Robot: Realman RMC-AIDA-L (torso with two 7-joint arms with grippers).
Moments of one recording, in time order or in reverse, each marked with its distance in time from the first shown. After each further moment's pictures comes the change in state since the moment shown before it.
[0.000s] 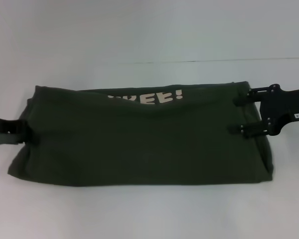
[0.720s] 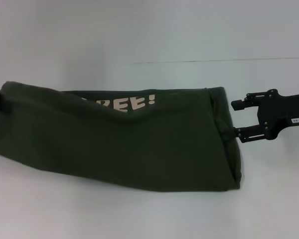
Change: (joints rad) left arm -0.046 0.052 -0.009 0.286 0.043 0.282 -0.033; right arm -0.013 0.016 0.002 0.009 0.000 0.019 -0.005
